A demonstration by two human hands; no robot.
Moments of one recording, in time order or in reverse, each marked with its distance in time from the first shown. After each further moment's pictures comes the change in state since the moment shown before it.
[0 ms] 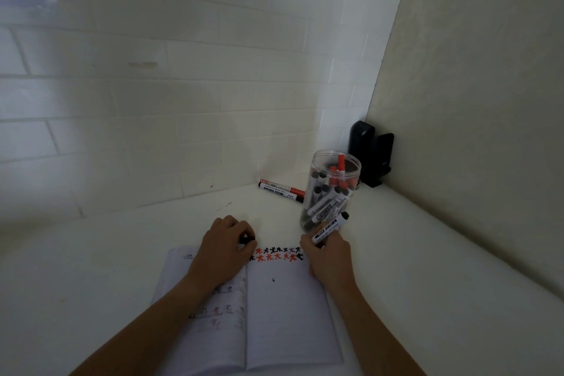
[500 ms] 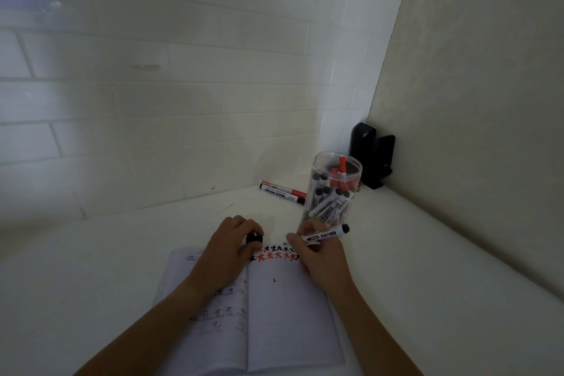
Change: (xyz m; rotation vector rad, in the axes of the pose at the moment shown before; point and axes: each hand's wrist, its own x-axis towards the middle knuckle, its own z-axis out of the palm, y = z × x) left_hand -0.001 0.009 -0.008 -0.140 -0.033 0.135; right_hand -0.012 -0.025 0.000 0.139 -0.155 -0.232
